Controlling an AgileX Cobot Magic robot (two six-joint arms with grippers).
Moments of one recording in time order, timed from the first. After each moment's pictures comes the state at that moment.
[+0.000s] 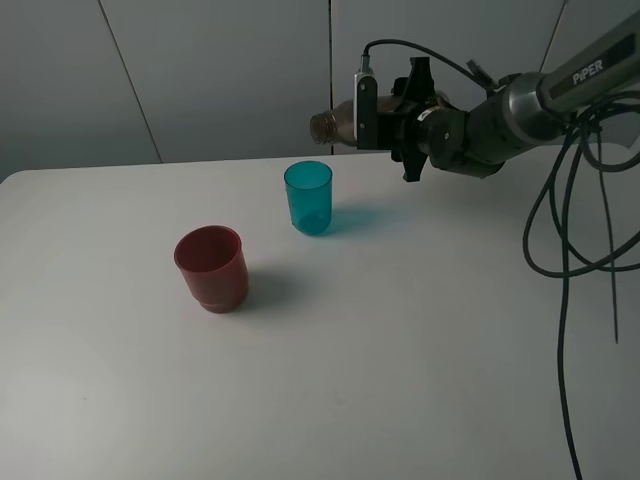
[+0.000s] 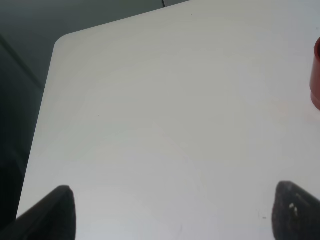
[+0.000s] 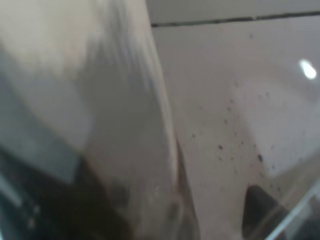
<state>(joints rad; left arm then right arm) 0.07 0.00 -0.52 0.02 1.10 0.23 0.40 2.18 -1.22 0.42 -0.56 -1.80</state>
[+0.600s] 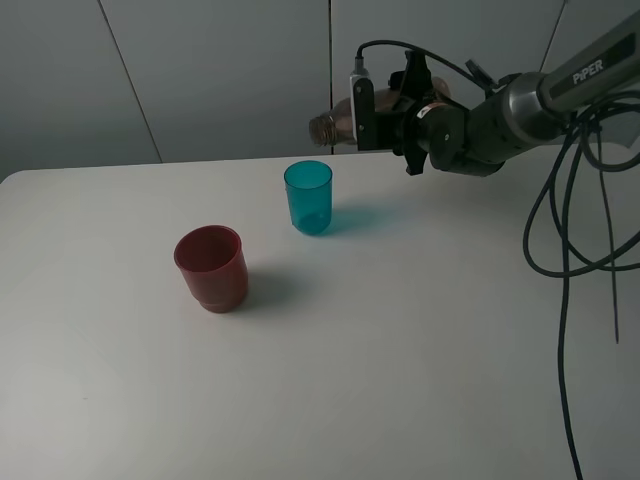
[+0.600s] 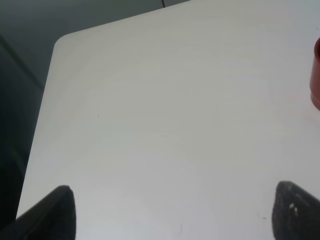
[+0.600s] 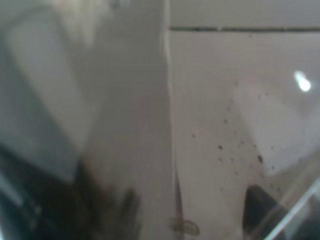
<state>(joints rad) 0.07 0.00 -0.52 0.02 1.10 0.23 0.40 2.18 -1.22 0.38 -0.61 -1.85</state>
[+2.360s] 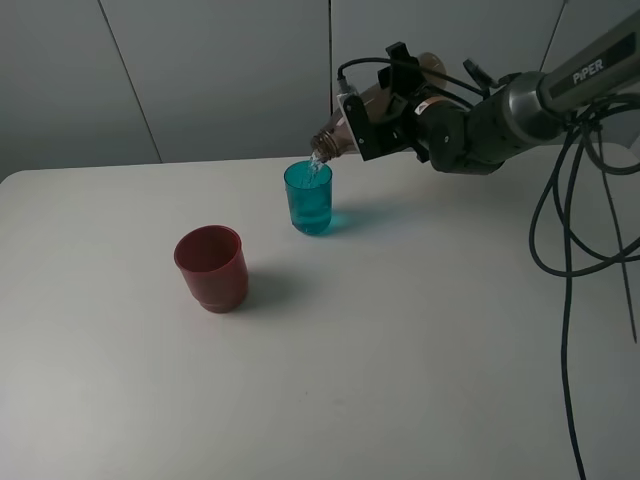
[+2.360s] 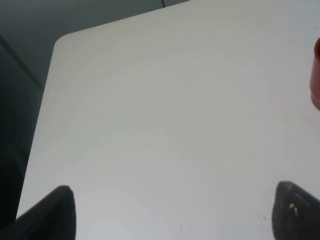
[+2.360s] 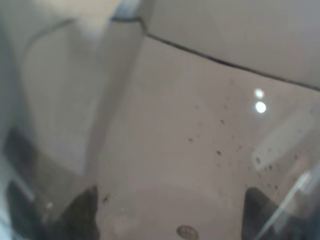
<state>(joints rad) 0.07 0.00 -0.52 0.02 1.10 0.23 0.40 2.18 -1.22 0.30 -0.68 -2.09</state>
